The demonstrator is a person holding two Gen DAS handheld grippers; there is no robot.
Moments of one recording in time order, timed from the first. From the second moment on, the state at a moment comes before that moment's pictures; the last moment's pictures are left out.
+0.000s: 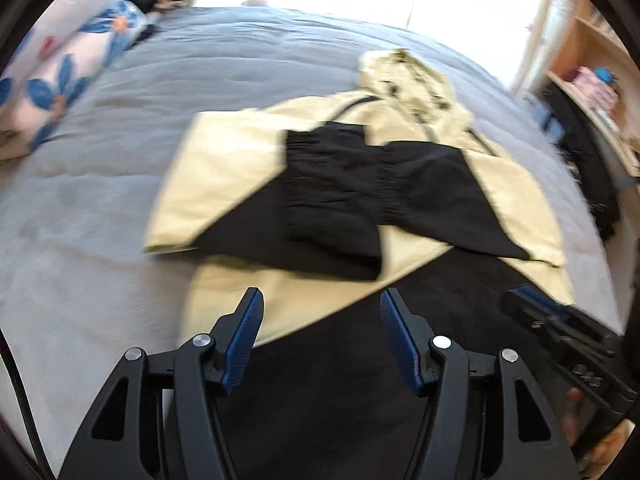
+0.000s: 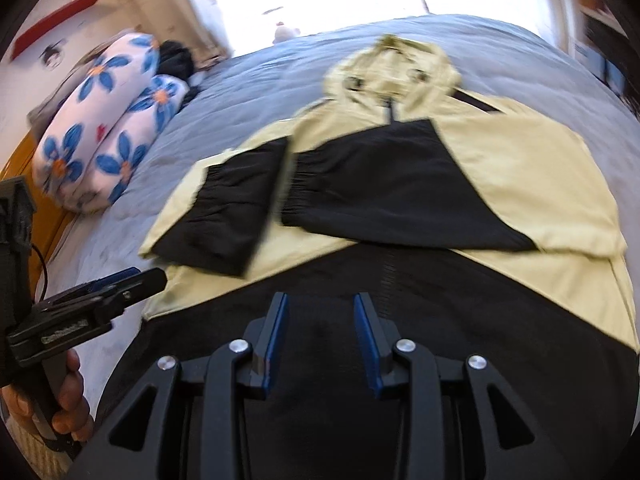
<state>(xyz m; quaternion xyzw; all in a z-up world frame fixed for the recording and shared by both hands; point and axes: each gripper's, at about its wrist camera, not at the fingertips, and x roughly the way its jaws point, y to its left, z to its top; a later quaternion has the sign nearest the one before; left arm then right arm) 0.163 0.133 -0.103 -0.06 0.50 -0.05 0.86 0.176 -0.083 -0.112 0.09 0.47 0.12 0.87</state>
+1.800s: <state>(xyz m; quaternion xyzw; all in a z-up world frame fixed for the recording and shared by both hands) 0.153 0.179 -0.138 -0.11 0.53 -0.03 0.84 0.216 -0.211 -0.116 0.17 0.52 0.01 0.84</state>
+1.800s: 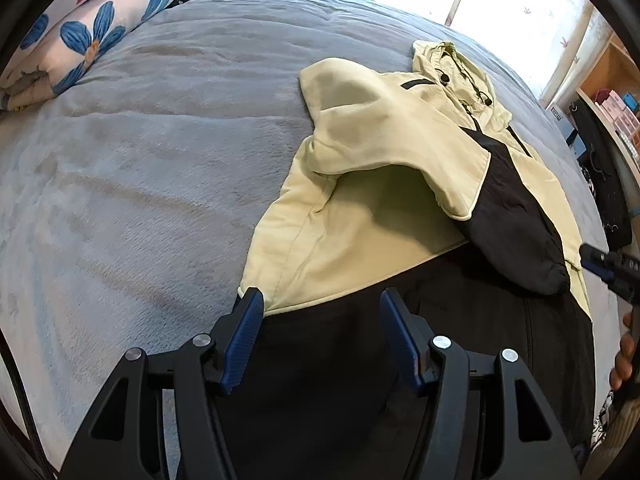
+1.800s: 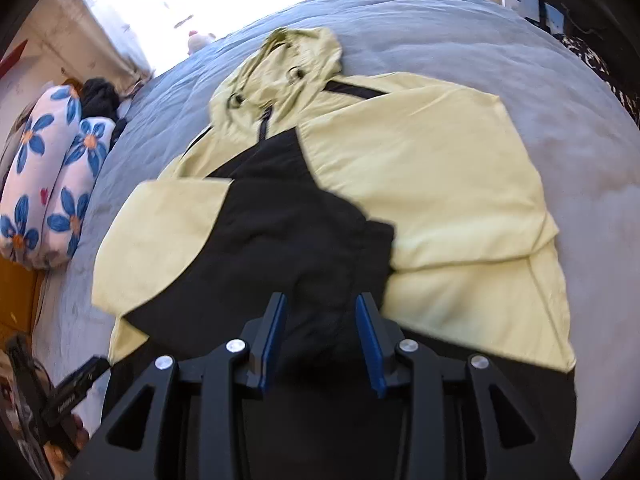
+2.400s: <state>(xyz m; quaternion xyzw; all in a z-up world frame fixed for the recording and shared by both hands) 0.161 0.160 -0.139 -0.08 0.53 -0.03 0.84 0.240 -0.159 -0.097 0.02 0.48 0.06 0.87</state>
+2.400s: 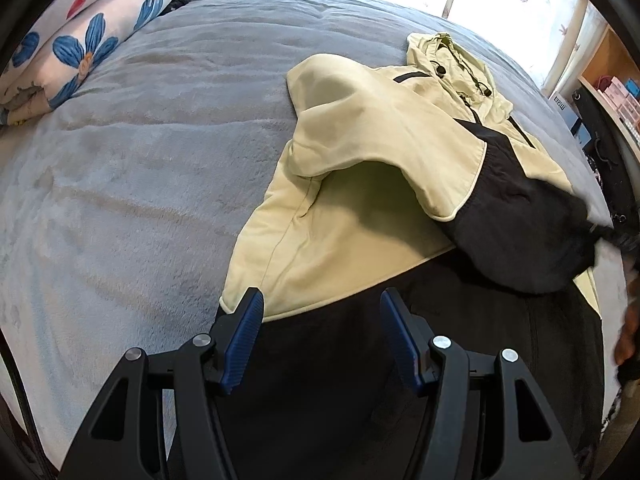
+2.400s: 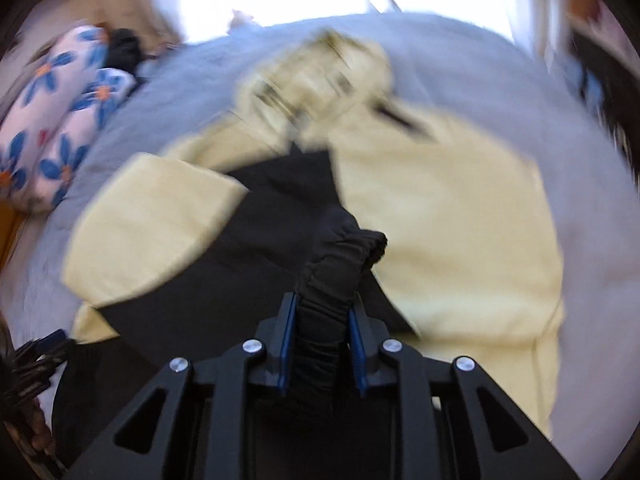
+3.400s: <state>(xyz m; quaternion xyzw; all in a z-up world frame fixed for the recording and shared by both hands) 0.276 0.156 -0.169 -0.03 0.52 0.05 0.85 0.310 -0.205 -0.101 0.02 0.47 -0.08 0.88</state>
